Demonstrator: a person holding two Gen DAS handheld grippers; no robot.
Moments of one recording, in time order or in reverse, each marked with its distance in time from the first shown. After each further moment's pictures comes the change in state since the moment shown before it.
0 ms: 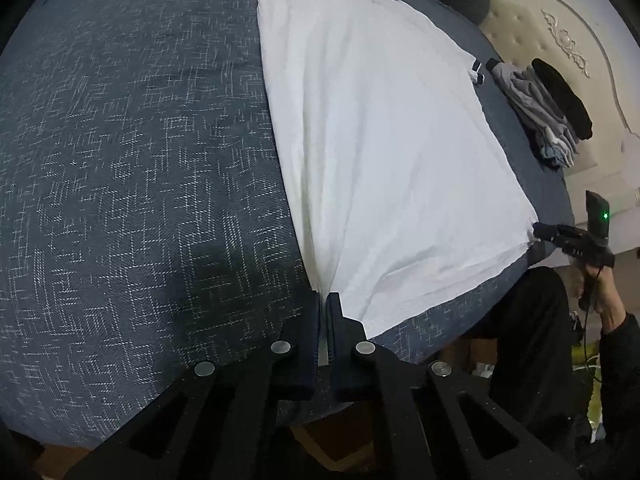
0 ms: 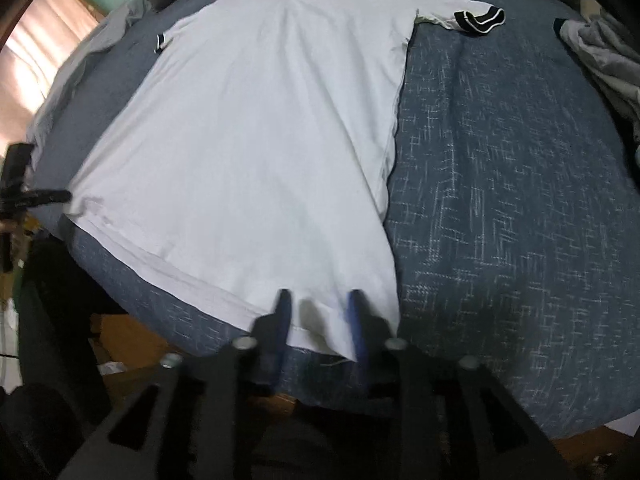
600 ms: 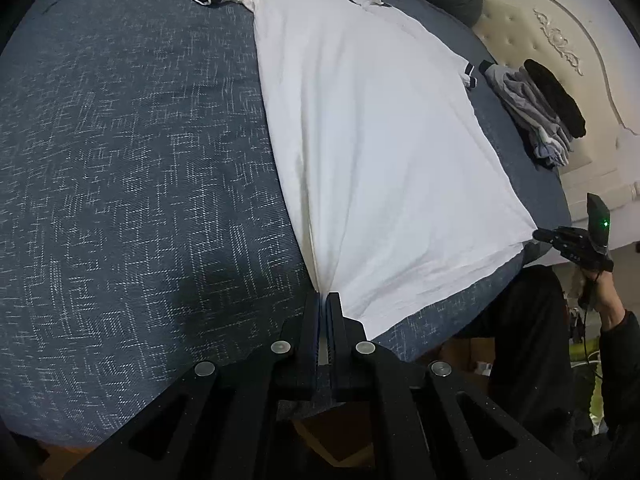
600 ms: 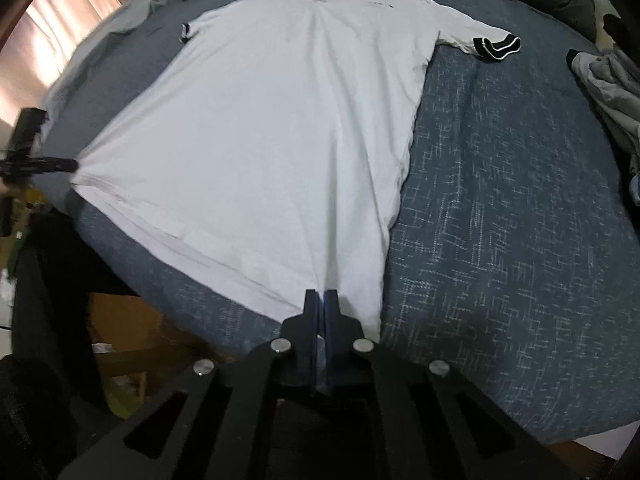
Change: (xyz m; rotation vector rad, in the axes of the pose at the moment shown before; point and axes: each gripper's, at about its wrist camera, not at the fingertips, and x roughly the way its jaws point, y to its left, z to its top) left arm -0.018 0.000 0.001 0.023 -0.017 -0.007; right arm -0.031 0.003 -0.008 -0.083 -0.029 0.029
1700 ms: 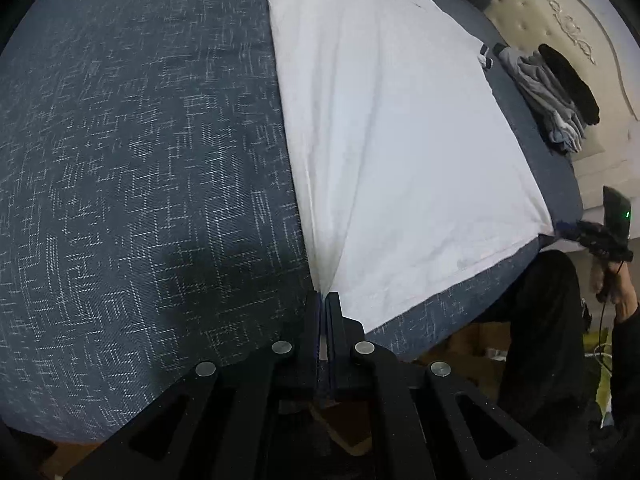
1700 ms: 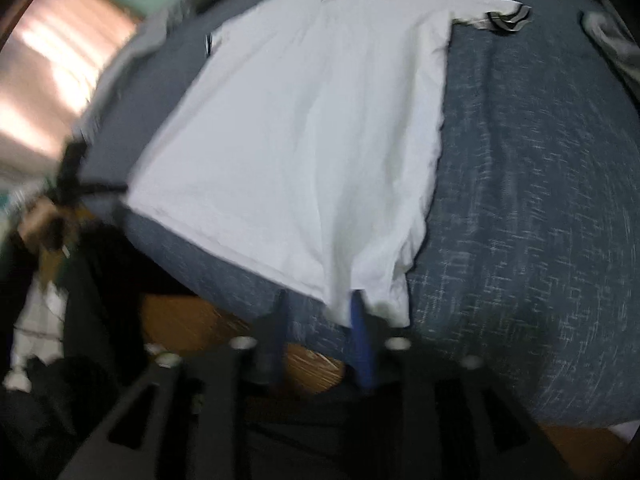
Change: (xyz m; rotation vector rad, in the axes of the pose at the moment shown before) left arm 0.023 0.005 -0.002 -0.008 0.072 0.035; right arm 0.008 -0.007 0.004 0.111 -0.016 0.212
